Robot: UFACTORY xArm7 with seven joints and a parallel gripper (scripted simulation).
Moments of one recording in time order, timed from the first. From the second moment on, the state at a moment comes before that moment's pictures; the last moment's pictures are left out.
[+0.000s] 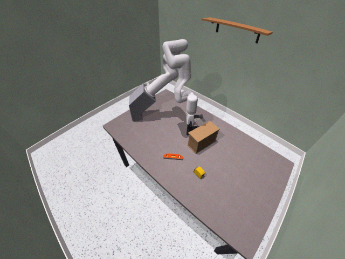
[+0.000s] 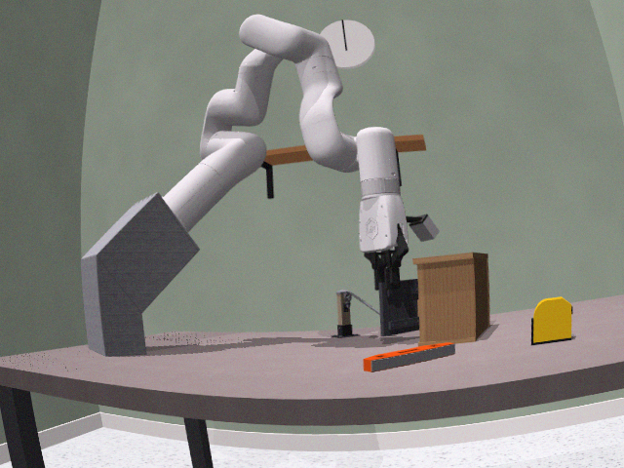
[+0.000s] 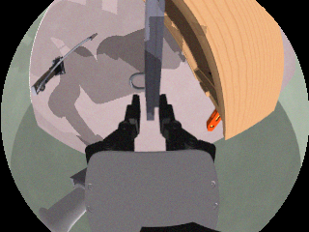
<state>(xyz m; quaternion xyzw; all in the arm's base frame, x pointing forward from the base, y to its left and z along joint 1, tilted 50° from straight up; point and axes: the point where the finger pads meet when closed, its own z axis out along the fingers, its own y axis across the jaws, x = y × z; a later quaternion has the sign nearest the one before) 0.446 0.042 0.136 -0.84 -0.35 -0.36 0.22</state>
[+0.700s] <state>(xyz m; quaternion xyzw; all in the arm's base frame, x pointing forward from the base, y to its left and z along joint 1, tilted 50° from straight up) 0.437 0.050 0.138 -0.85 -0.30 -0.35 0.24</state>
